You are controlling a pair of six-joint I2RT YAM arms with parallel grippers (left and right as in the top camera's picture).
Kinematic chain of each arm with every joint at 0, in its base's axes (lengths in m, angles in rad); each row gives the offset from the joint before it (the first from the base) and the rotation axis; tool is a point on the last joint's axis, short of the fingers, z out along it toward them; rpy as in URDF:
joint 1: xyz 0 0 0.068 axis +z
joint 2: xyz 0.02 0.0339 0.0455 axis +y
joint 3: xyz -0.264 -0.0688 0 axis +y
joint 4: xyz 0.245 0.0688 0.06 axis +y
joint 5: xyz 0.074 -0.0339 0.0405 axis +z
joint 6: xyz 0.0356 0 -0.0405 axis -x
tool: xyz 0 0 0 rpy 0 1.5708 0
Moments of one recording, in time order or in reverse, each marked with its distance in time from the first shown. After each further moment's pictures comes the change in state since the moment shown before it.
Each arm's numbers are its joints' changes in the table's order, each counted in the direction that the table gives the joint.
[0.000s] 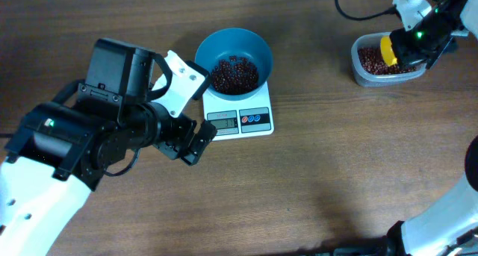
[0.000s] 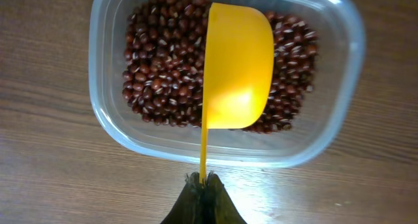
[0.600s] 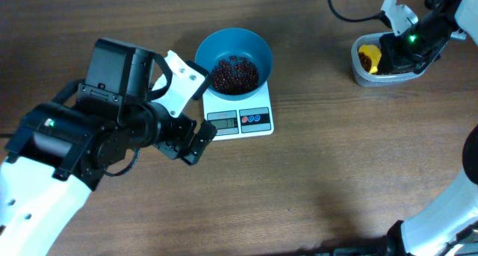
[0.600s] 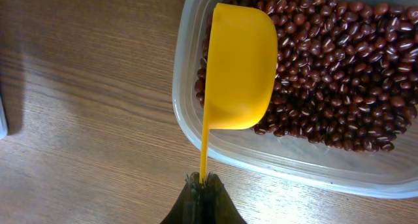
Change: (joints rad) left arm 0.000 0.000 0.000 0.000 0.000 0.000; right arm -0.002 0.028 0.000 0.055 0.203 -0.006
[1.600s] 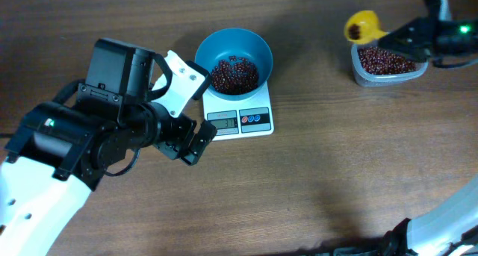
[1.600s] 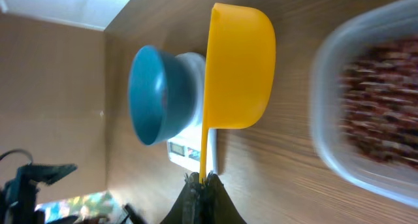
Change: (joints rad) left arm 0.000 0.000 0.000 0.000 0.000 0.000; right arm -0.205 0.001 0.000 0.059 0.798 -0.130
